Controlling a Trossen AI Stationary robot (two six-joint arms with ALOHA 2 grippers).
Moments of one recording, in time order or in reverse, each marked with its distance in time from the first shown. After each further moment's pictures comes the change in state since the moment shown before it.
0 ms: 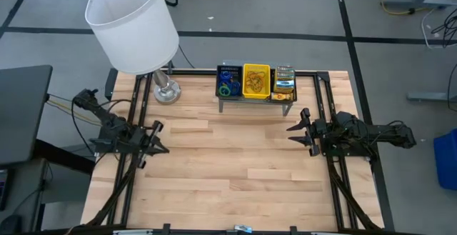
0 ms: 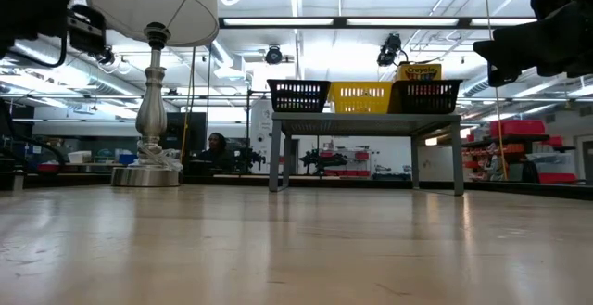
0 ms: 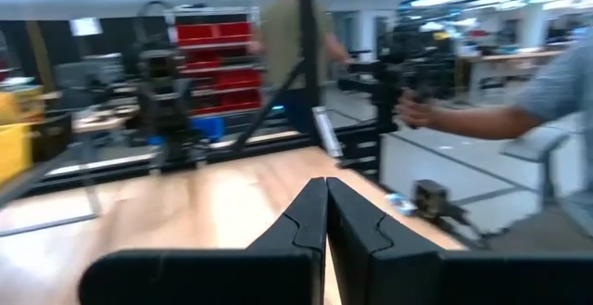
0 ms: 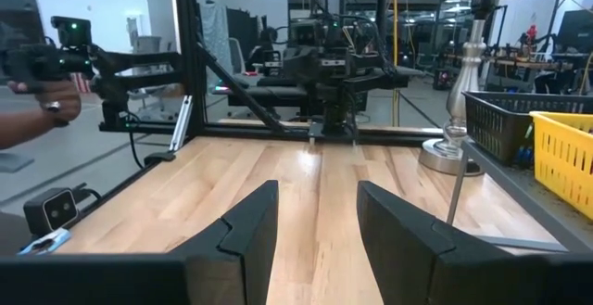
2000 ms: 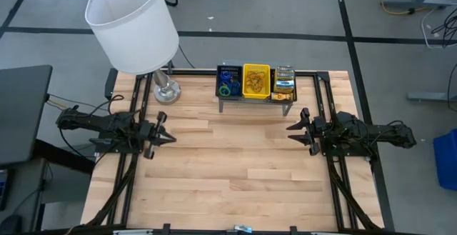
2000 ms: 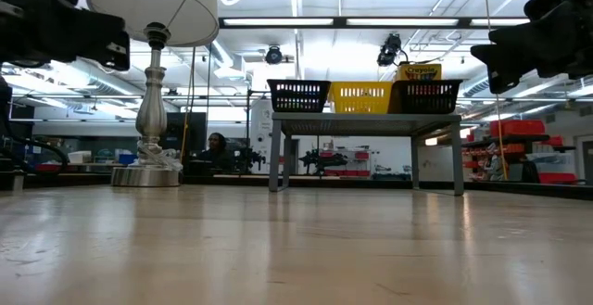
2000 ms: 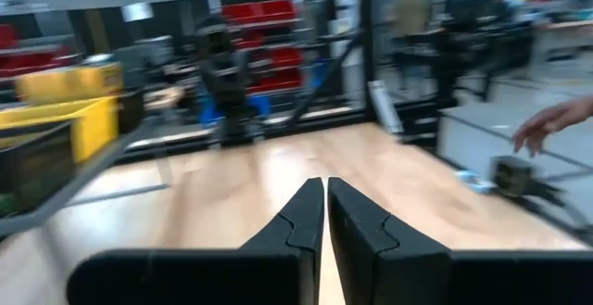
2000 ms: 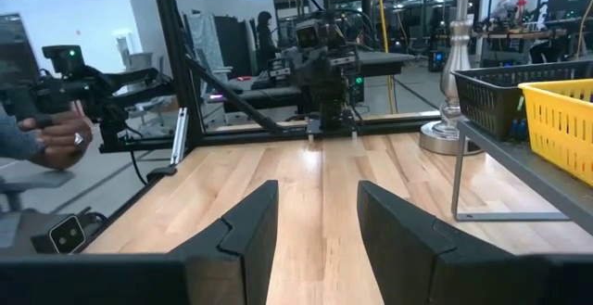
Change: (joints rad) left arm 0.478 -0.003 -0.001 -0.059 0.326 0.021; right arm 0.000 0.001 0.000 -0.004 0.031 0.113
